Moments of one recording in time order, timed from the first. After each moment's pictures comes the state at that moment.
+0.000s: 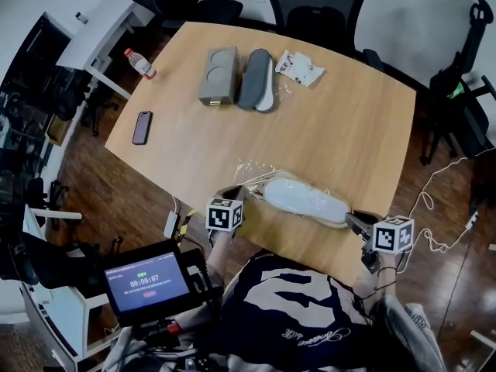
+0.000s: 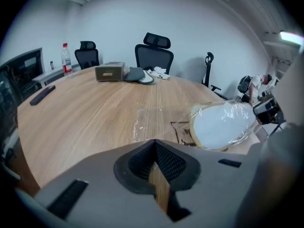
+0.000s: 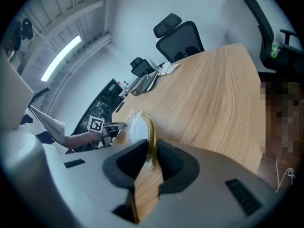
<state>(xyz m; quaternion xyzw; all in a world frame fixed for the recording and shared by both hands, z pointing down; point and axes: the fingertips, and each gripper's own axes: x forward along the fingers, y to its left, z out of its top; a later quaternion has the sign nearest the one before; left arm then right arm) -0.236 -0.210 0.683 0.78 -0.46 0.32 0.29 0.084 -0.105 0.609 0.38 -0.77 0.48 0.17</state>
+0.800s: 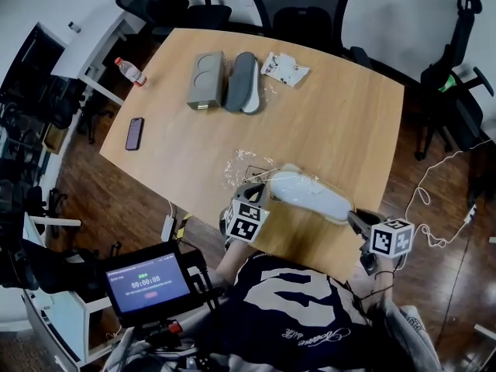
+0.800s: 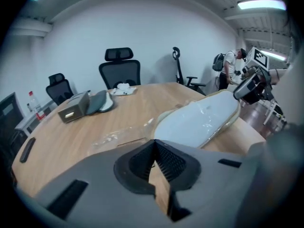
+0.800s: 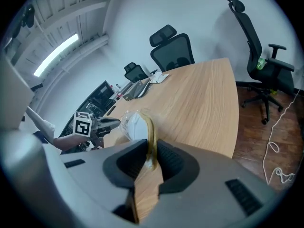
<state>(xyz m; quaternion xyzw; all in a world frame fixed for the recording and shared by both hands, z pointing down) -0.115 -0.199 0.639 0.84 -0.37 0.36 0.14 0.127 -0.096 0.595 0.45 -0.75 0.45 0.18</state>
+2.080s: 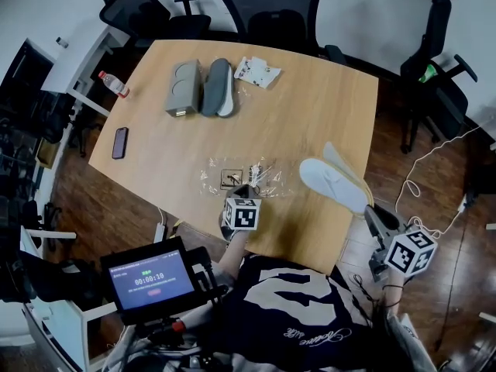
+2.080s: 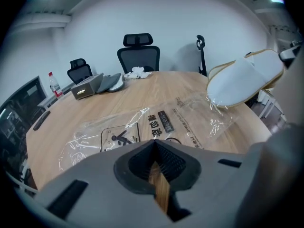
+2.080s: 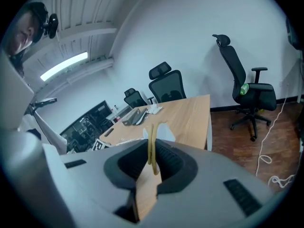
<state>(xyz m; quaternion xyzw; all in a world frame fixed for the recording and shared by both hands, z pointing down) -0.096 -0.195 0.687 0.76 -0.48 0.39 0.21 0.216 -0.064 0.482 0.54 -0.76 0.35 0.08</state>
